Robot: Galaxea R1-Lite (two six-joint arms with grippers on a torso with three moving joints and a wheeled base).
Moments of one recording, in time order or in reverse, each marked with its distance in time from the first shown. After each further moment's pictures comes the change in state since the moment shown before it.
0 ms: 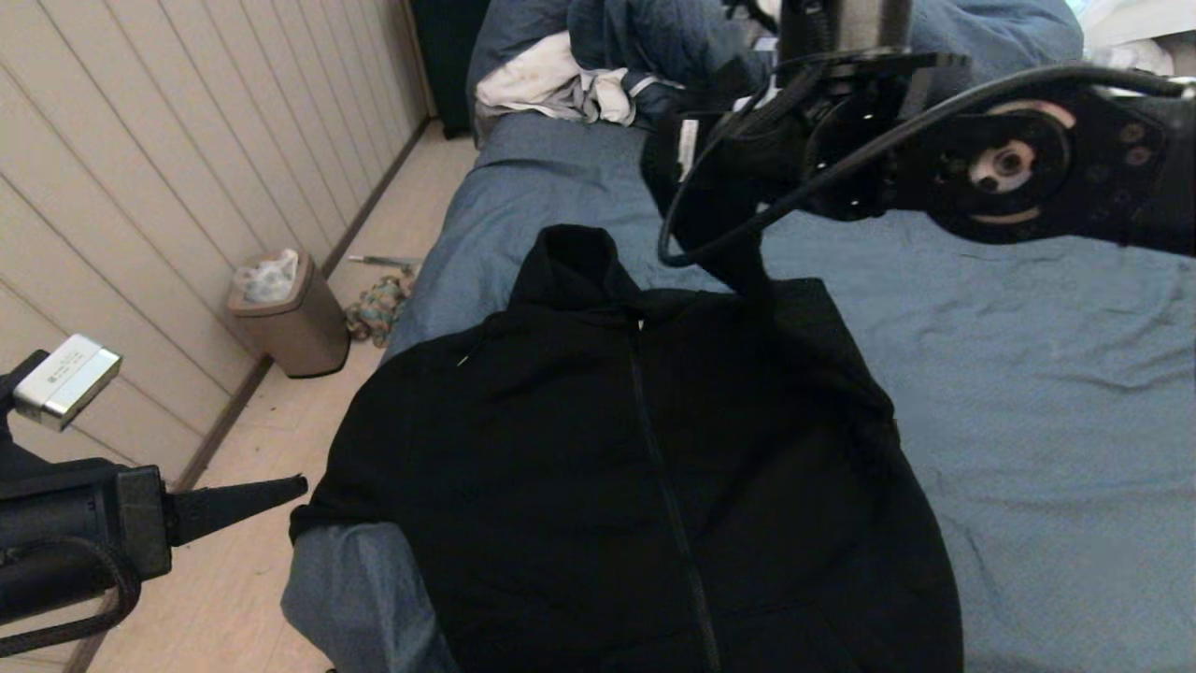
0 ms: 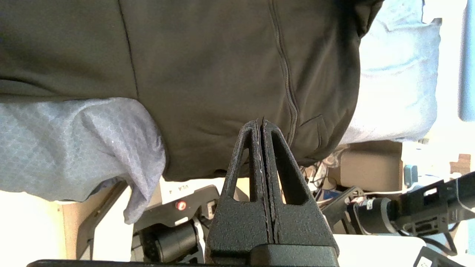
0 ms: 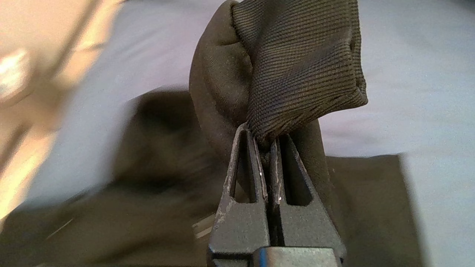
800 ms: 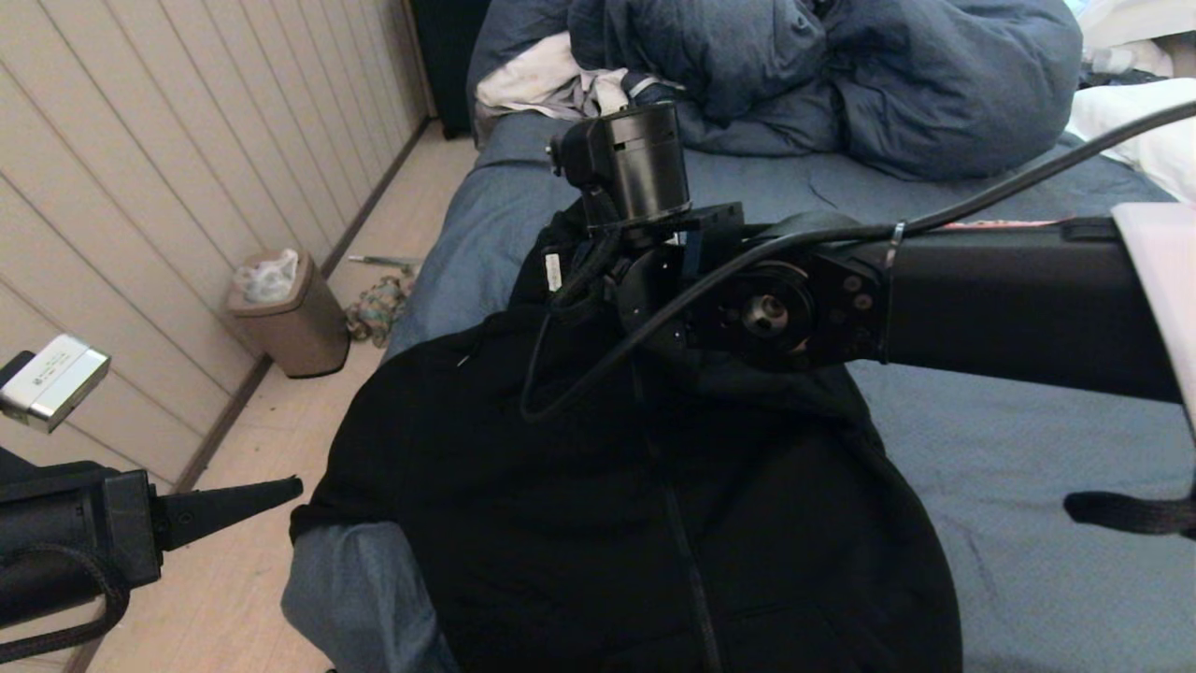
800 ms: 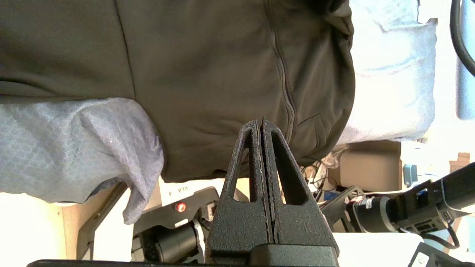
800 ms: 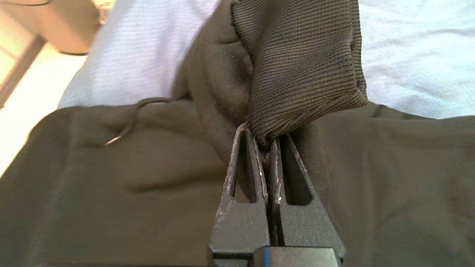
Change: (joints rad) left arm -0.003 -0.020 0.004 0.003 -0.001 0.001; right arm 0.153 0.160 0.013 -0.002 -0.056 0.005
